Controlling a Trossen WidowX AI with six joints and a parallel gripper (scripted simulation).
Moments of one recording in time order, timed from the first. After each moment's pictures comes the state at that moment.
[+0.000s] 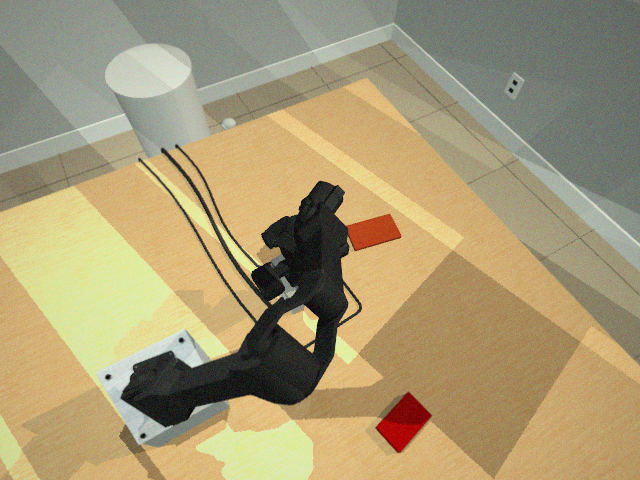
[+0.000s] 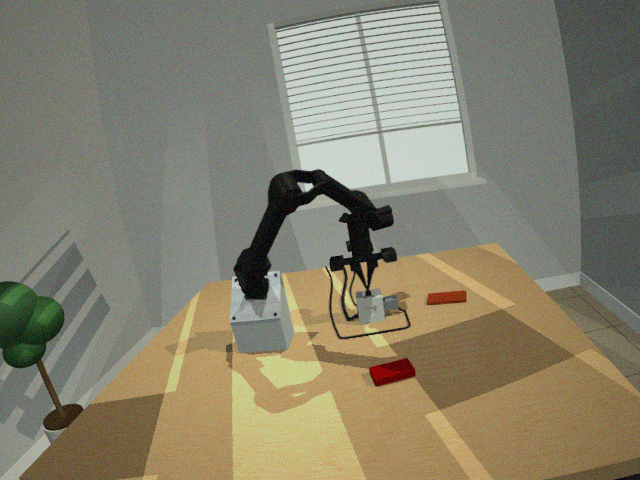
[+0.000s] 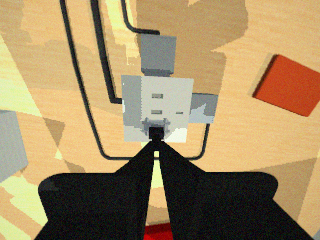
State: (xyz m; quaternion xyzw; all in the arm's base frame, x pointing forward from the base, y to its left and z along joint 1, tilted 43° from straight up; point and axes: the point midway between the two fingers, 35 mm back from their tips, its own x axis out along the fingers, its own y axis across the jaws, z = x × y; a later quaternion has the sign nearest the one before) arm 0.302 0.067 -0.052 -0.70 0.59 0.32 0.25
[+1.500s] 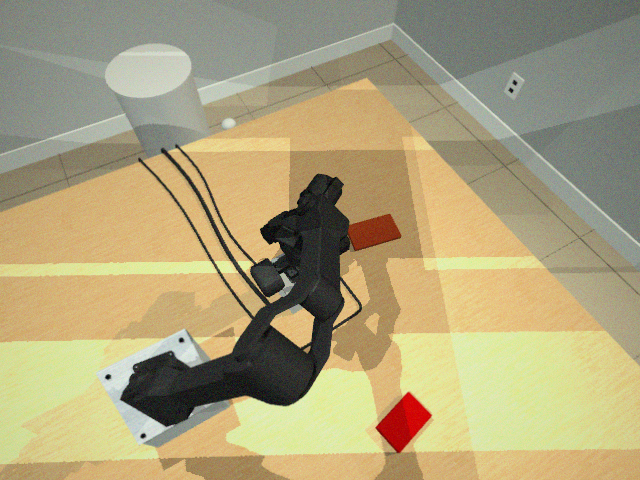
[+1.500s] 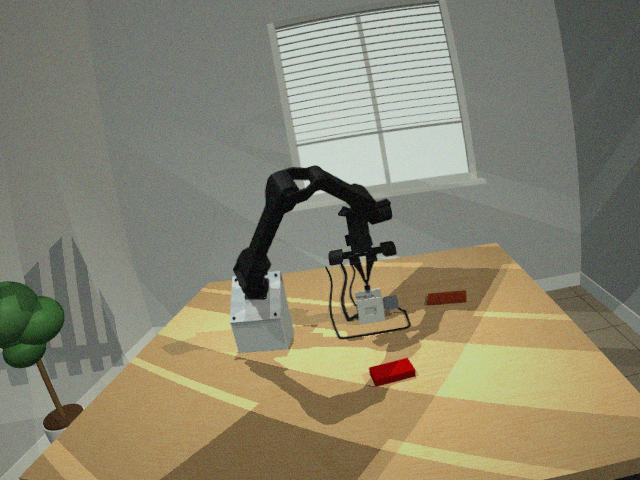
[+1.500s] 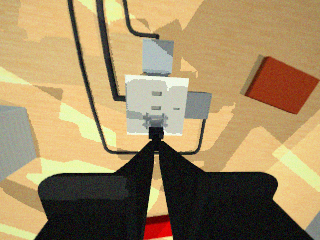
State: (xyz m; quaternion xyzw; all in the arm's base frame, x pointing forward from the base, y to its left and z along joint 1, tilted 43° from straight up) arm 0.300 0.078 -0.038 -0.70 0.59 0.32 0.25
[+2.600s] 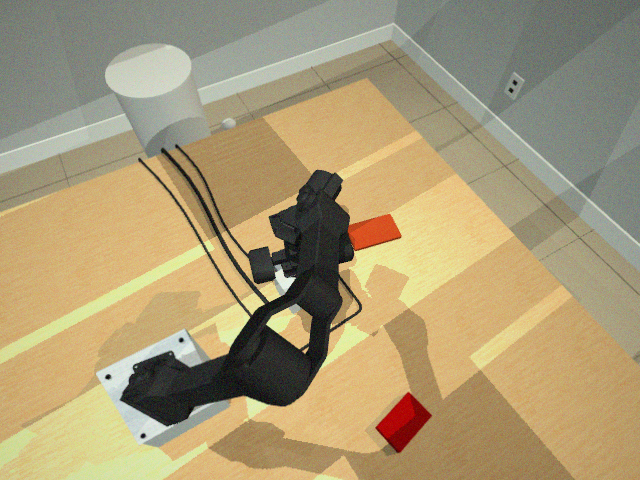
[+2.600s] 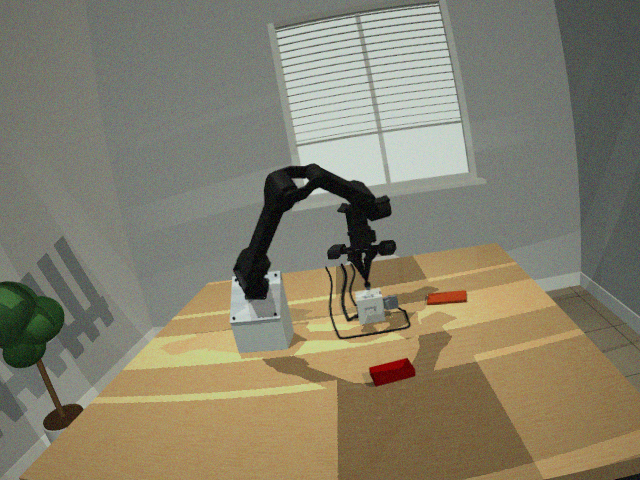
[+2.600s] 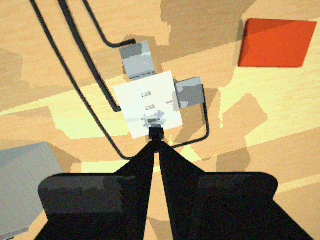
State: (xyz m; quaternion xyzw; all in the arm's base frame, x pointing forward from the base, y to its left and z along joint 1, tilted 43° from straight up) arm 0.299 0.085 -0.031 -0.65 0.63 0.22 0.36
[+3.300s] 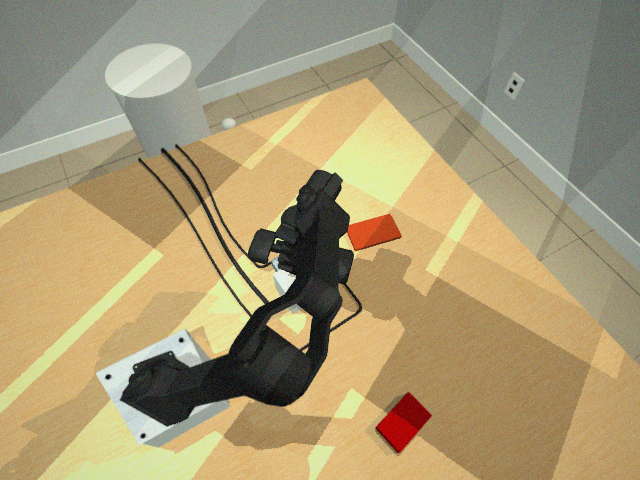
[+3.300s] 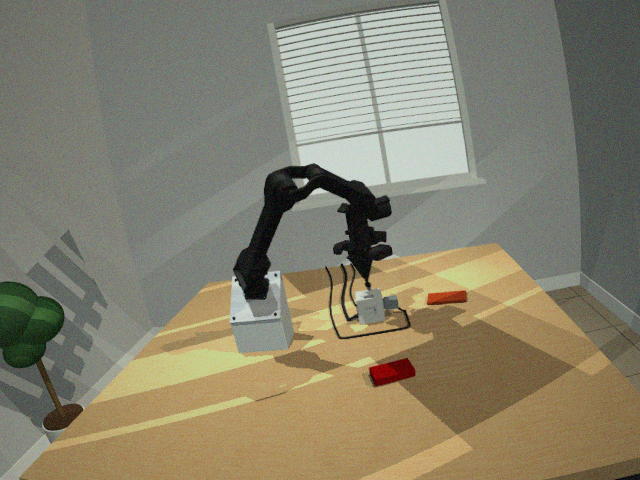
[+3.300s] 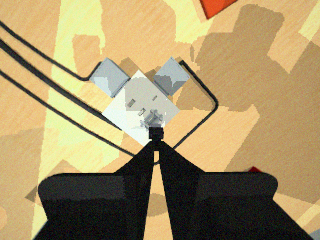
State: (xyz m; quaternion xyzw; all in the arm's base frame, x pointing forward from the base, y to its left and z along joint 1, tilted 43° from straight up) arm 0.299 0.085 -0.031 -0.53 0.67 0.04 0.52
